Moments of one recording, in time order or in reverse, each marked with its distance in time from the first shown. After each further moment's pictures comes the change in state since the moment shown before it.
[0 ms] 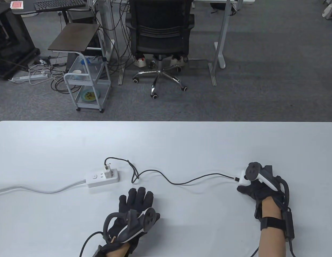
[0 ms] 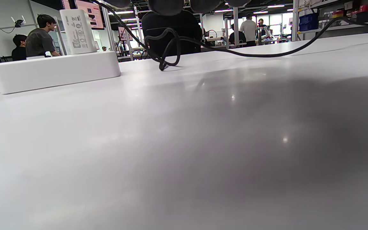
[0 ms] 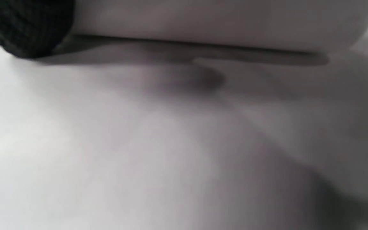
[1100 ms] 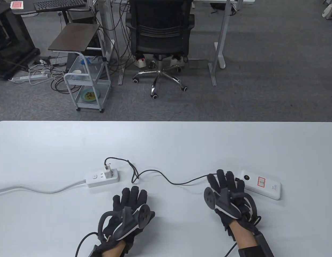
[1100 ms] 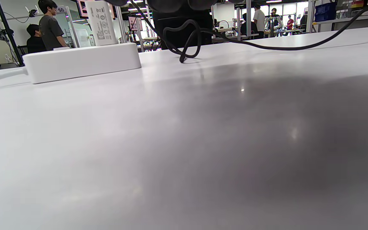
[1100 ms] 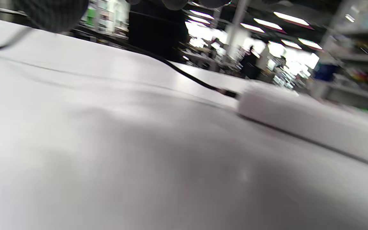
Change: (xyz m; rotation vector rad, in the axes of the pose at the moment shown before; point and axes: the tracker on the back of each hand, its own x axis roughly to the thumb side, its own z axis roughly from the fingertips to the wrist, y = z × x) left_hand -0.017 -0.001 -0.004 -0.045 0.054 0.014; right_hand 0.111 0.020 0.104 -0.374 -0.140 0.243
